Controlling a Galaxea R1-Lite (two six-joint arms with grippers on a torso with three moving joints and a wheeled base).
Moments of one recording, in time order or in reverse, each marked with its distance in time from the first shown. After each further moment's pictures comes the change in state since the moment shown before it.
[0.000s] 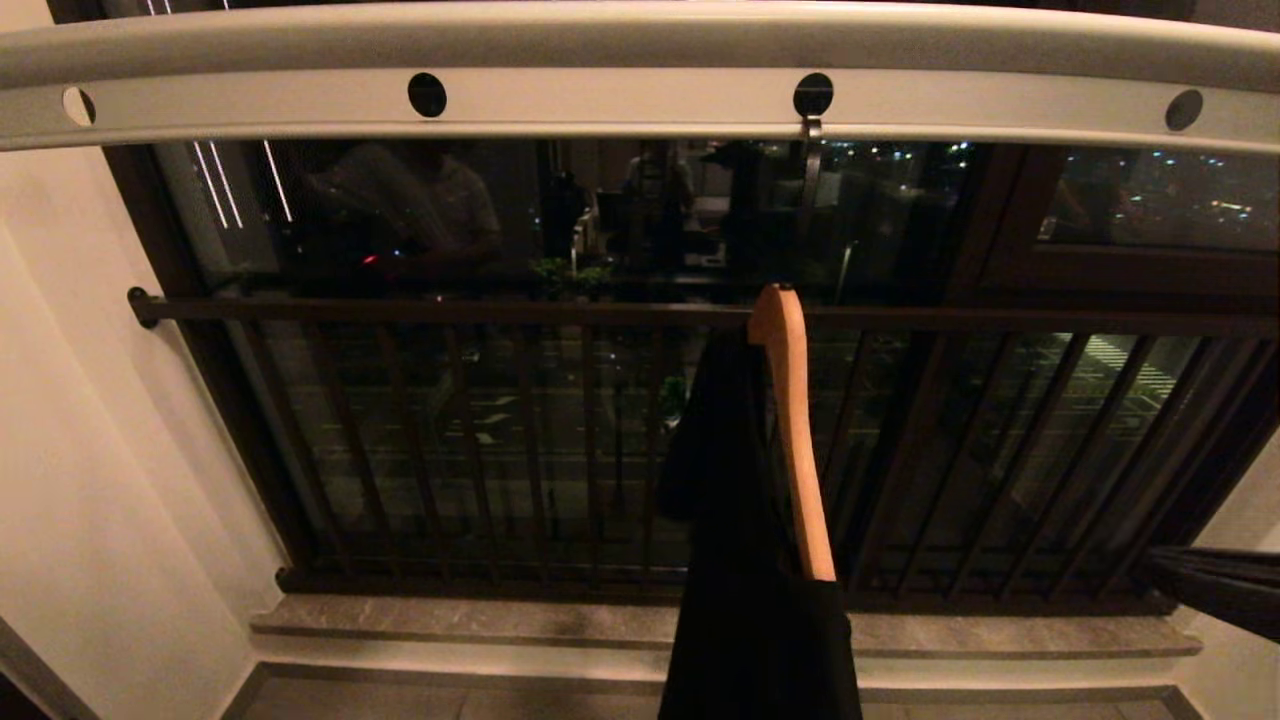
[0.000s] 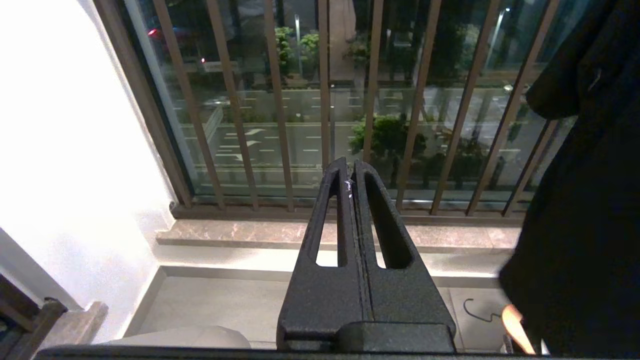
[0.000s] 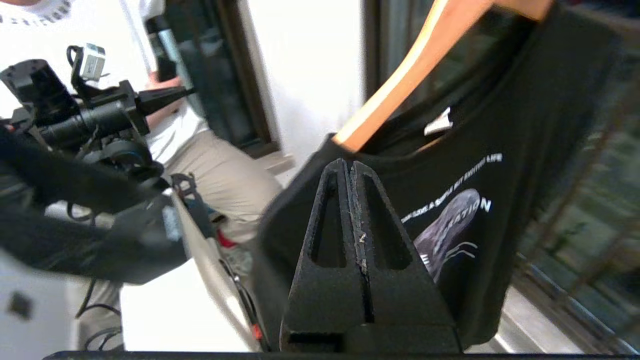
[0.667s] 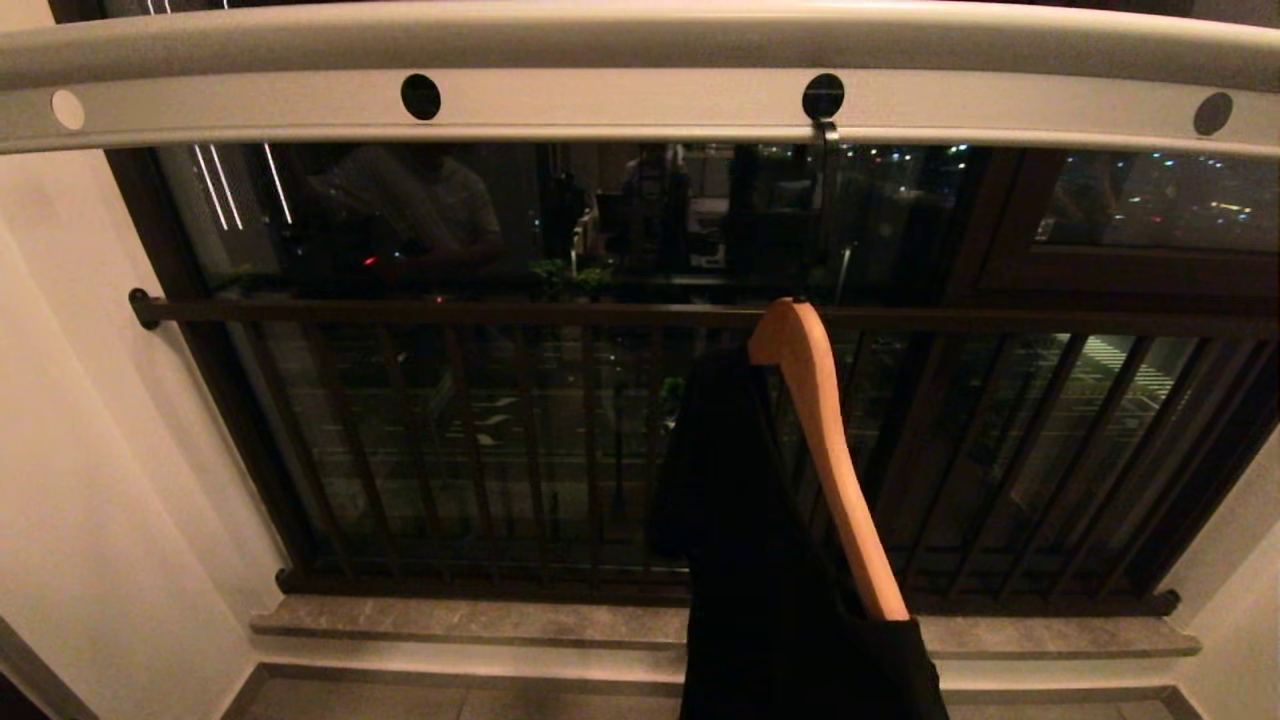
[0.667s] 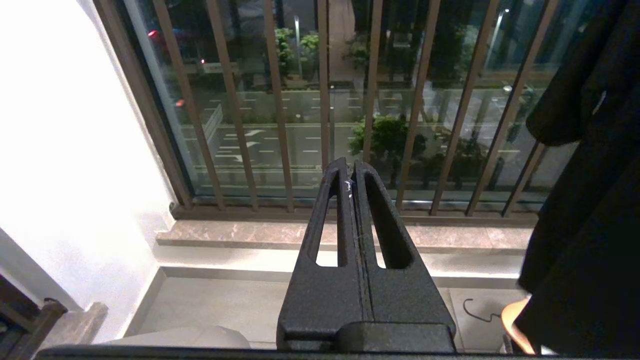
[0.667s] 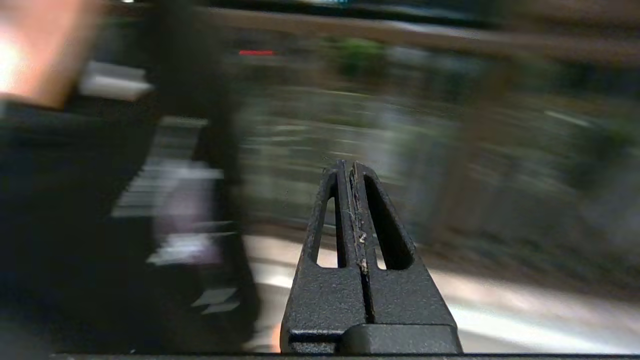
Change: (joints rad) left arm 0.000 0.000 0.000 0.000 0.000 0.000; right arm -0.054 -0.502 0.137 0.304 -0.811 -0.060
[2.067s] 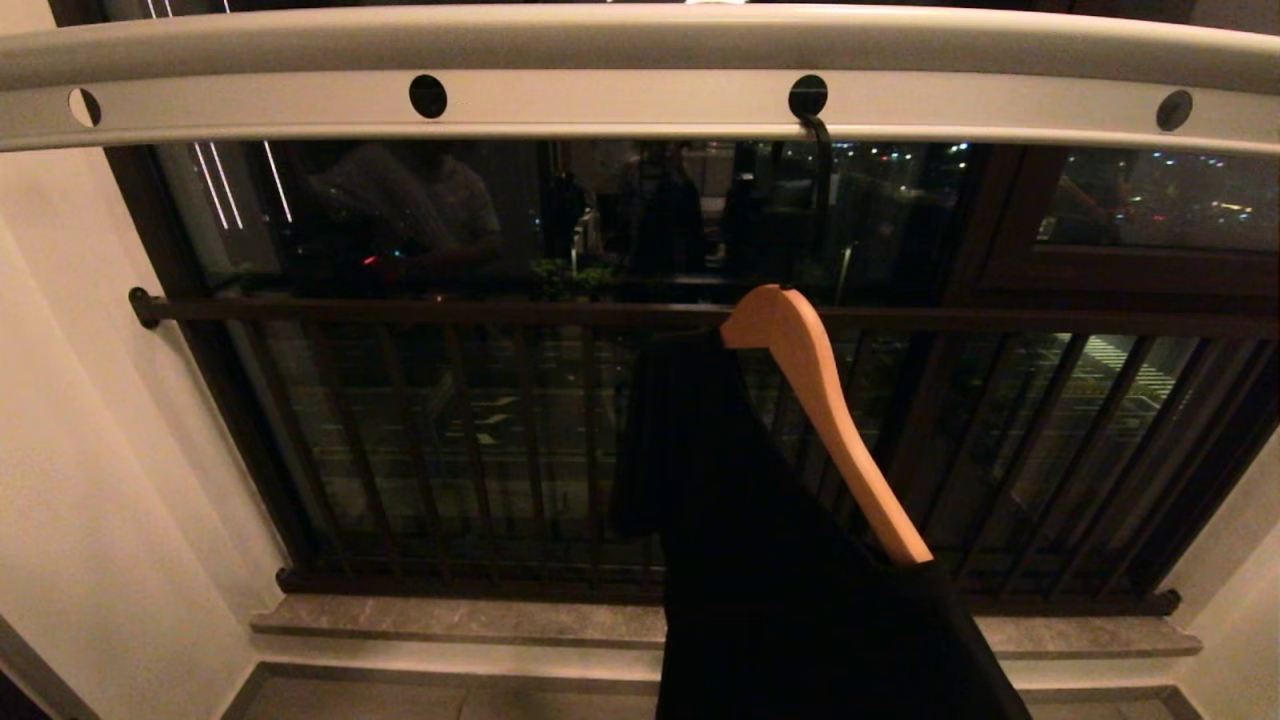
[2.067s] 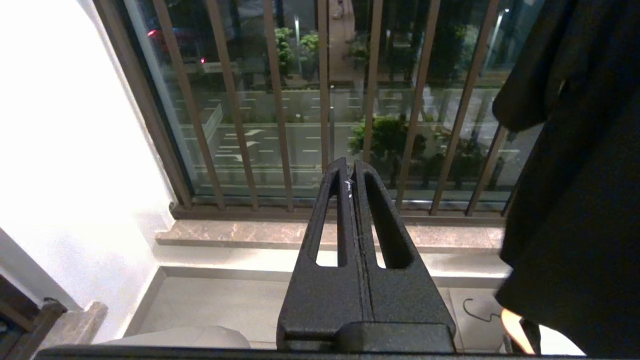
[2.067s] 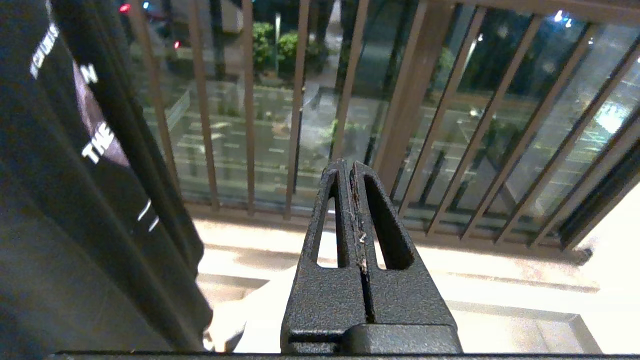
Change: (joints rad) left arm 0.000 0.000 0.000 0.000 -0.001 0.000; right arm -0.105 -0.336 0.419 -0.081 -0.062 -0.100
